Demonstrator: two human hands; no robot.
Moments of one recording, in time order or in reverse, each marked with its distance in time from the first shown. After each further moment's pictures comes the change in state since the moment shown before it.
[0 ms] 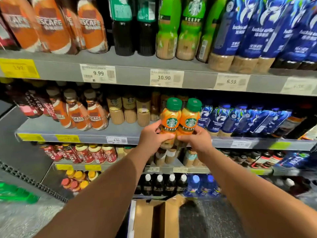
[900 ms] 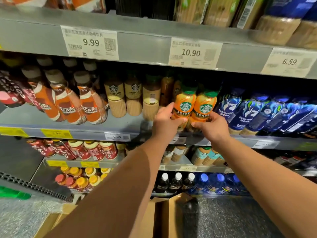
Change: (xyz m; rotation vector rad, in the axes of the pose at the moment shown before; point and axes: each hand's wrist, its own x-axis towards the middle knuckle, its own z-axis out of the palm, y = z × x) left_hand 0.074 -0.037 0.022 -0.072 0.138 0.012; right_hand 0.082 0.026 0.015 -0.281 0.208 -0.089
